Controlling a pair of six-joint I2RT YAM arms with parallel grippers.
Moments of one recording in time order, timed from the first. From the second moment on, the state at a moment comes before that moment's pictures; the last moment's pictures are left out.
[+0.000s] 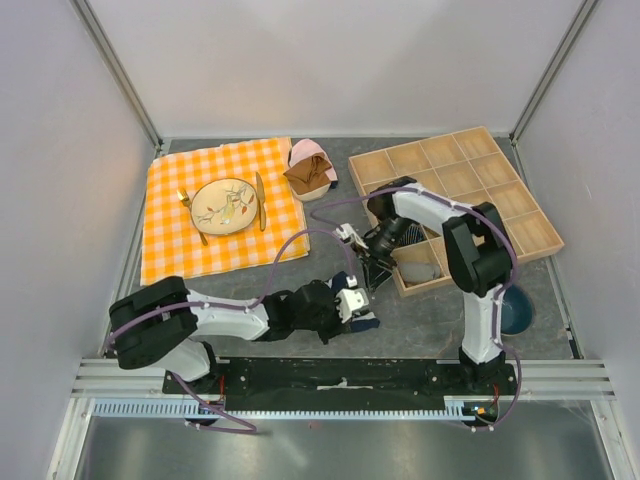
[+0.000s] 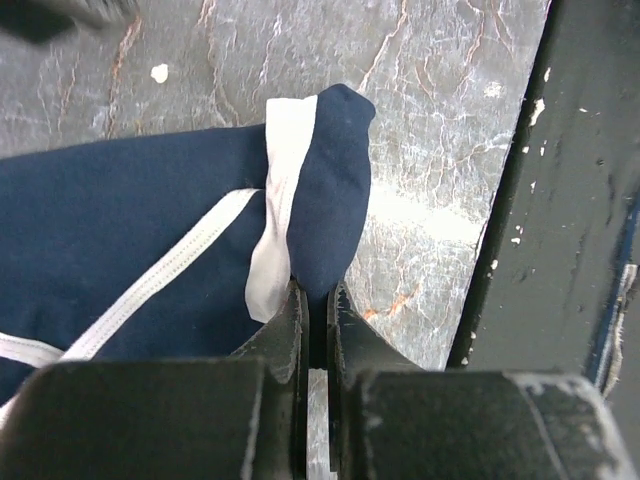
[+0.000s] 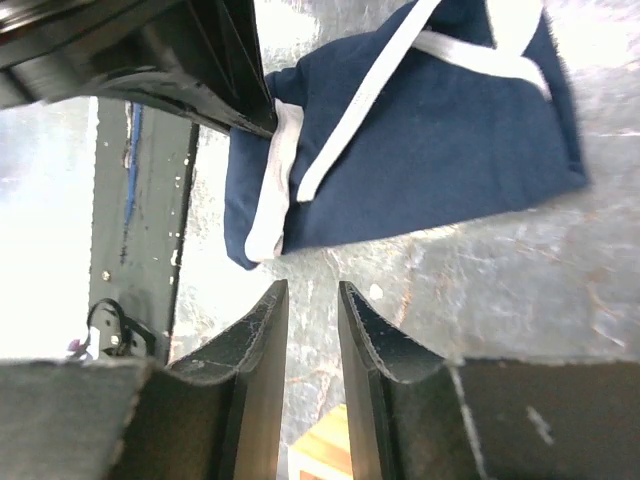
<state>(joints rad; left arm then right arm) -1.17 1.48 0.52 0.31 0.13 0.01 0.50 2.07 1.48 -1.36 -0.84 -1.25</state>
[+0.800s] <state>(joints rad) -0.75 1.60 0.31 0.72 0.67 -0.59 0.79 1.41 0.89 -0.71 -0.65 -1.18</state>
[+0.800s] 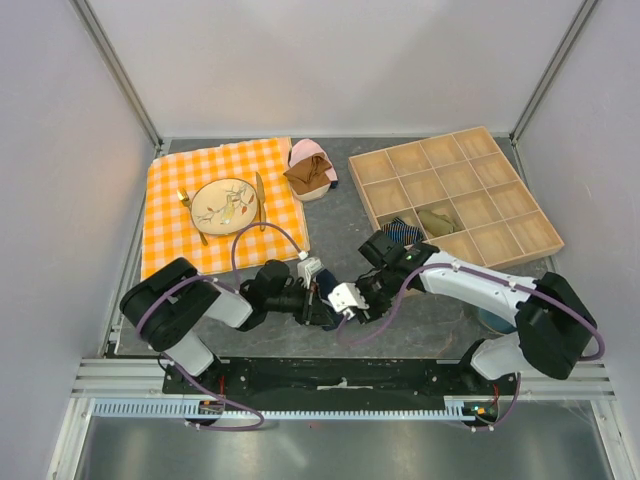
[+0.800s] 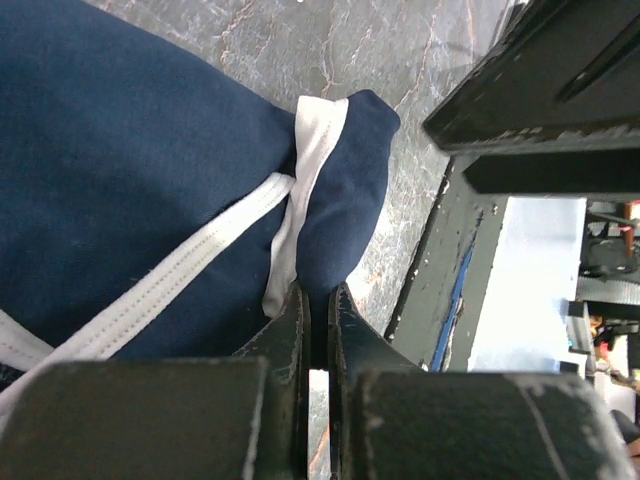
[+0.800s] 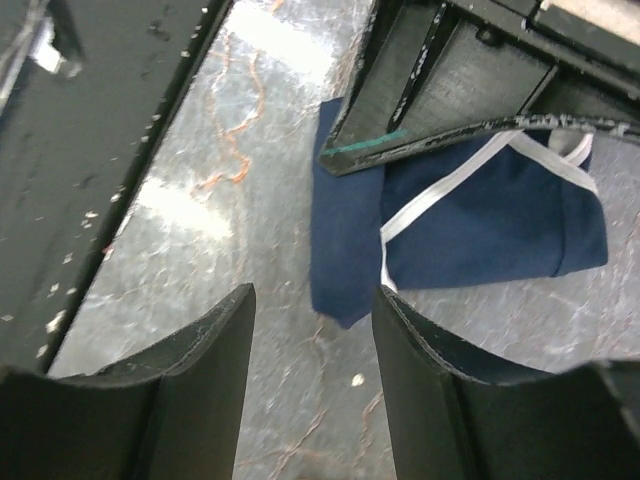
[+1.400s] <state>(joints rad) -0.71 1.68 0.19 1.01 0.69 -0.79 0.99 1.60 0.86 -0.46 -0.40 -1.12</state>
